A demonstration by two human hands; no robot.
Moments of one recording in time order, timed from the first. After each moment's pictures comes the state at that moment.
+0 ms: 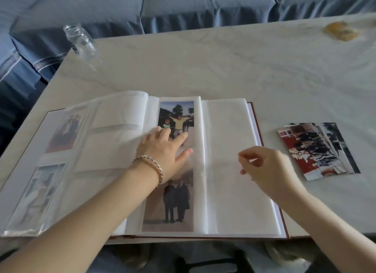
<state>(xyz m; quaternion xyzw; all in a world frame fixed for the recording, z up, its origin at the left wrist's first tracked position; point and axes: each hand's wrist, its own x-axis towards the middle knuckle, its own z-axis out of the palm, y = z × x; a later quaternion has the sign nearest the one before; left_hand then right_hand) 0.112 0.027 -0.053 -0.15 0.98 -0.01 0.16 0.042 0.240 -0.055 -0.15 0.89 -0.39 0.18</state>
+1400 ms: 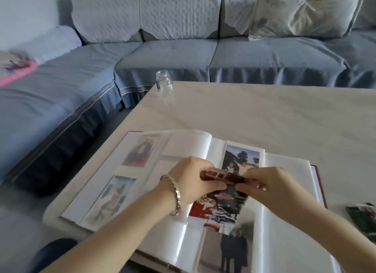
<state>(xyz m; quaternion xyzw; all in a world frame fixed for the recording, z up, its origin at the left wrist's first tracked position) 0.154 -0.002 0.019 -0.20 0.91 0.37 -0.06 0.033 0.146 0.007 -0.46 0.80 -0.33 0.19</state>
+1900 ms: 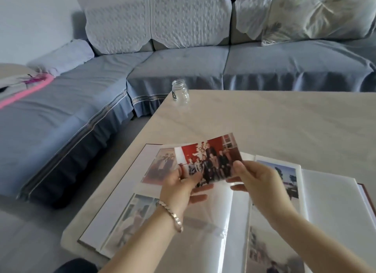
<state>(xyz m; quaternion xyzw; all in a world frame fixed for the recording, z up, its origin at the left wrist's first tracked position) 0.178 -0.066 -0.010 -0.40 0.52 0.72 -0.23 0.067 0.045 -0.007 -0.28 0.70 -0.61 0.25</state>
